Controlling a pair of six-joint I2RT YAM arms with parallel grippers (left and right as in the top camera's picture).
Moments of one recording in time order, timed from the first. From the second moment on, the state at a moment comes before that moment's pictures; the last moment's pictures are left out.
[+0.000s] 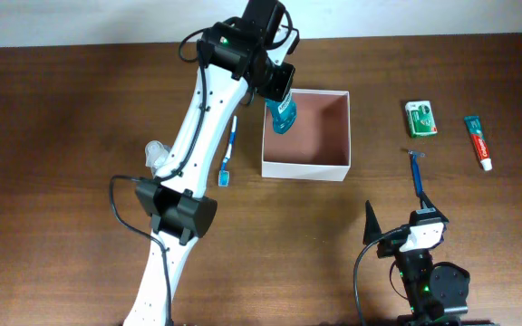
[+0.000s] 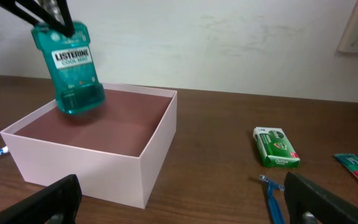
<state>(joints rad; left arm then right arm) -0.47 2.52 2.88 -1.45 0.16 -0.05 0.05 0.01 0.01 -0.07 -0.07 -0.04</state>
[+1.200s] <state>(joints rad) -0.50 2.57 2.88 -1.39 -0.03 -0.26 0.05 0.01 0.01 -0.07 -0.07 -0.04</state>
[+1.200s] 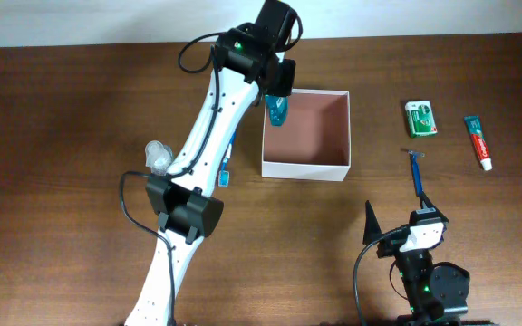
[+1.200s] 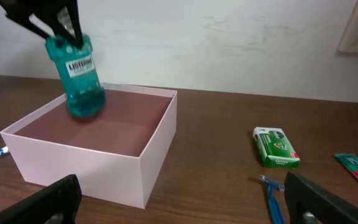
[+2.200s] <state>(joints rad) -0.50 2.64 2.88 -1.36 -0.13 -0.32 0.05 0.01 0.01 -0.07 -0.07 -0.04</state>
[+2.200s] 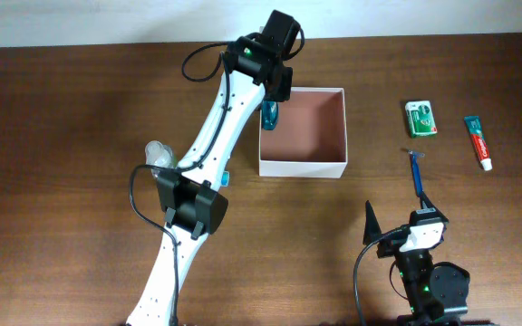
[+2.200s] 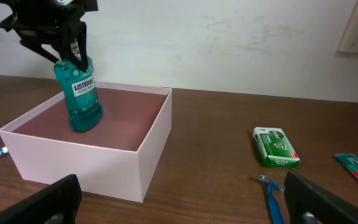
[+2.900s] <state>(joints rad) -0.50 2.64 2.88 -1.39 -0.17 -0.38 0.05 0.01 0.01 -0.07 -0.07 -0.04</state>
